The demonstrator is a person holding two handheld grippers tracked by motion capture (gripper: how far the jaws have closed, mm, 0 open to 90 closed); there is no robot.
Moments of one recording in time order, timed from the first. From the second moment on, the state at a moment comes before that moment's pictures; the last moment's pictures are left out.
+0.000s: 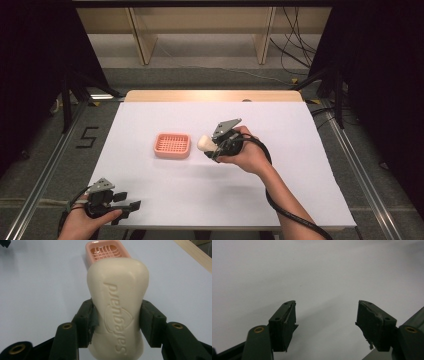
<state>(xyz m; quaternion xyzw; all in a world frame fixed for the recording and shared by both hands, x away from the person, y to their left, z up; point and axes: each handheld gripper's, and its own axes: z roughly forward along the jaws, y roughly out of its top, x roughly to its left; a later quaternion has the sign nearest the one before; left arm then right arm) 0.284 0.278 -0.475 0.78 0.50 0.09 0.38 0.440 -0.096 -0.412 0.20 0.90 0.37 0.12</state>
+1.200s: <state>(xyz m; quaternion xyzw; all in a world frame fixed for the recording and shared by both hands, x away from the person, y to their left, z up) 0.284 0.279 -0.474 0.78 0.49 0.08 0.38 0.449 -0.078 -0.411 0.19 0.90 0.37 0.12</state>
